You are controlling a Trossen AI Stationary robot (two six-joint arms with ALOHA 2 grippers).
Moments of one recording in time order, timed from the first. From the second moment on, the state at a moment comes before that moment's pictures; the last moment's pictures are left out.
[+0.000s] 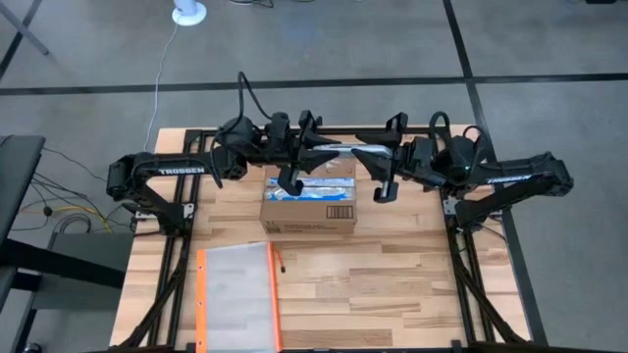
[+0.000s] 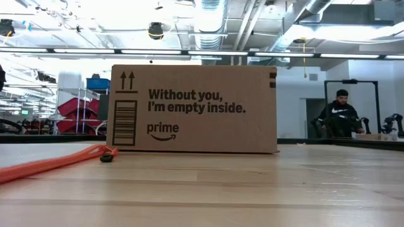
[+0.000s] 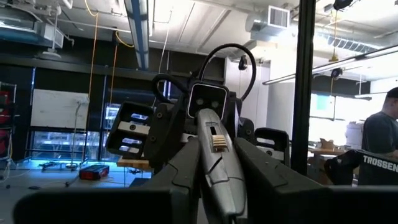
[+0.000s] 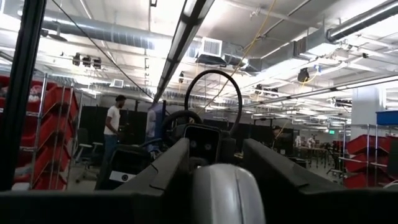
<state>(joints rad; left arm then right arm) 0.14 1.53 1.36 0.61 0.31 -0.21 0.06 1.17 1.11 0.55 0.24 -0.24</state>
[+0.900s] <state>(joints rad) 0.14 1.52 1.36 0.59 0.32 -0.21 0.06 1.20 1.11 0.56 0.24 -0.19</state>
